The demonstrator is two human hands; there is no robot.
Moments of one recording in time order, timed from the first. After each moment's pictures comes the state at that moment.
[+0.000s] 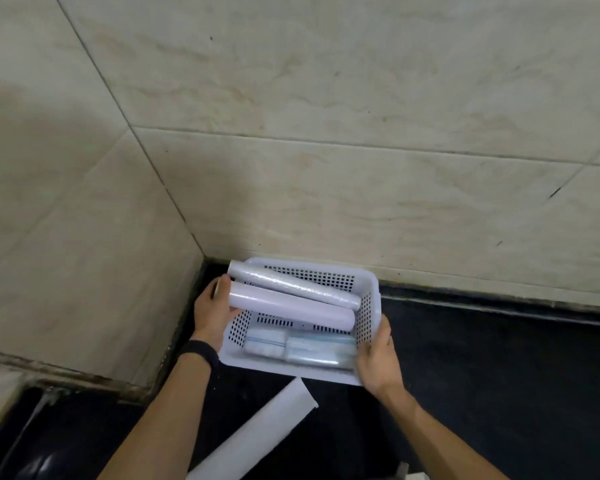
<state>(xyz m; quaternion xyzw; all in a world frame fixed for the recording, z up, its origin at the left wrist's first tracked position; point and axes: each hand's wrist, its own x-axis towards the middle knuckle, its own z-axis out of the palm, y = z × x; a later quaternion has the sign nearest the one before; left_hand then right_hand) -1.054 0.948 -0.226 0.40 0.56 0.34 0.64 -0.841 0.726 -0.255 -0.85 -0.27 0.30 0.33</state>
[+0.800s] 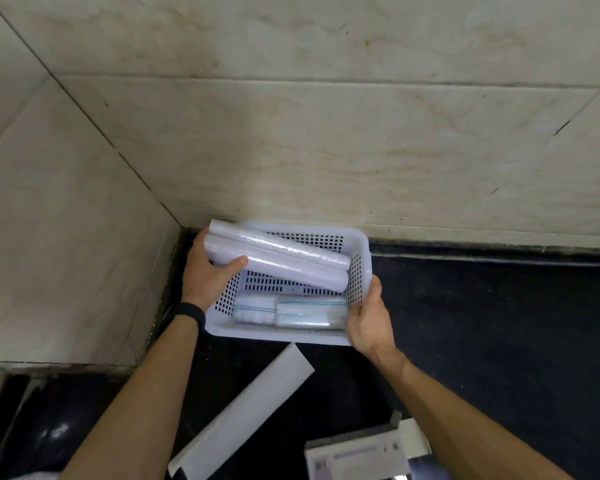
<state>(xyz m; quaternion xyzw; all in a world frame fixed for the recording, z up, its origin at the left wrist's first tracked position) -1.046 0.967 -0.244 0.67 0.53 0.22 0.47 -0.844 0.728 -0.261 -0.86 -0.24 0.30 0.33</state>
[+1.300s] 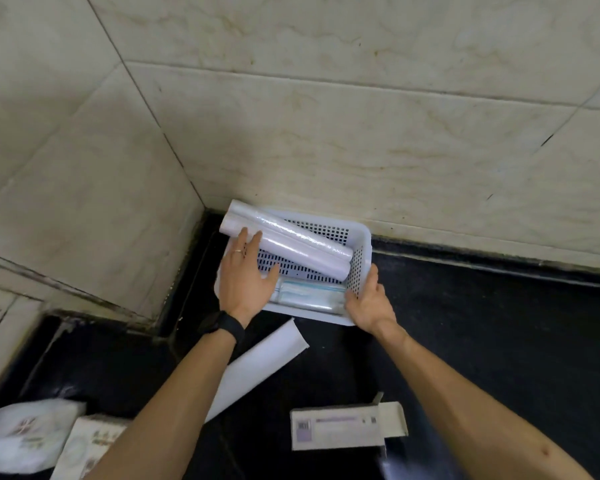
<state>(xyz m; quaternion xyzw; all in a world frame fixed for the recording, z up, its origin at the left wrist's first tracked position) -1.028 0.859 -0.207 0.81 0.52 0.17 0.21 -0.826 0.722 -0.240 -0.86 -0.29 0.36 0.20</state>
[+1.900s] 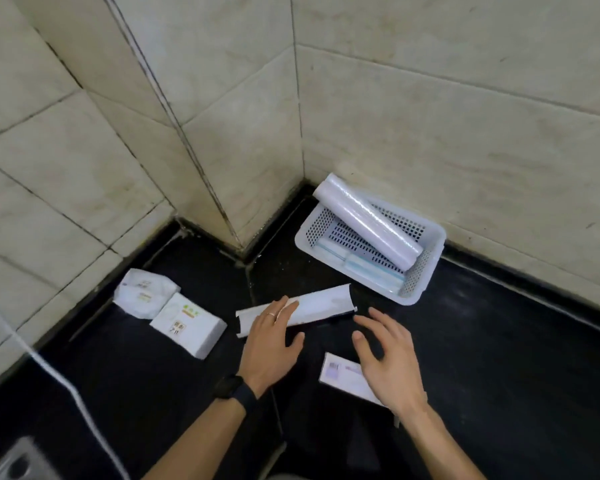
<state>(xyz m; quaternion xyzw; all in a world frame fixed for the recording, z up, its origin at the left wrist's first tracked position) -1.146 0.648 -0.209 0.74 0.61 0.13 0.26 -0.929 0.585 -0.176 -0.72 -0.54 0.30 0.31</state>
